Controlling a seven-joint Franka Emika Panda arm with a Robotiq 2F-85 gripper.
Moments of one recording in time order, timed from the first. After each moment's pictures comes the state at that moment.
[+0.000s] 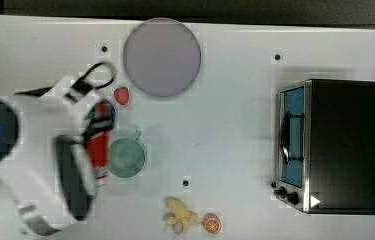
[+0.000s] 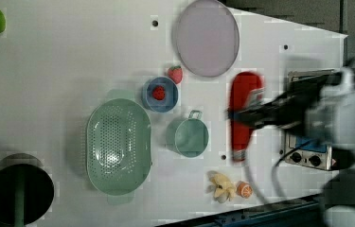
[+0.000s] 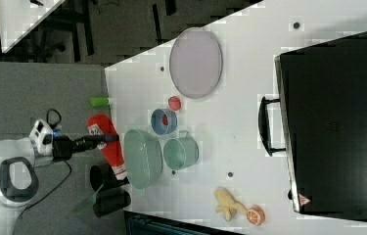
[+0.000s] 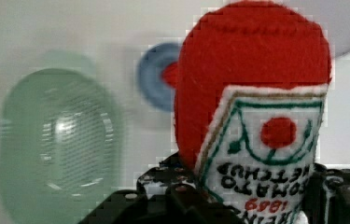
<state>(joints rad) -0.08 -0.01 0.54 -2.05 0.01 0.49 -0.51</state>
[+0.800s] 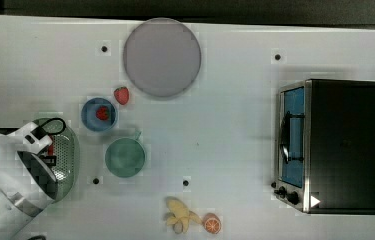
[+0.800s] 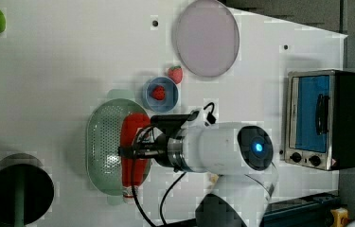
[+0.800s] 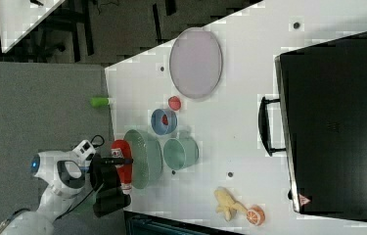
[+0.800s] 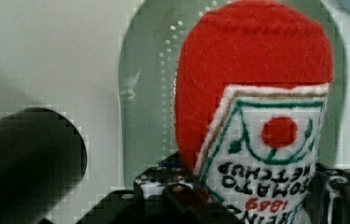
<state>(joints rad) 0.03 0.42 0.72 -2.10 -0.07 0.87 -0.04</state>
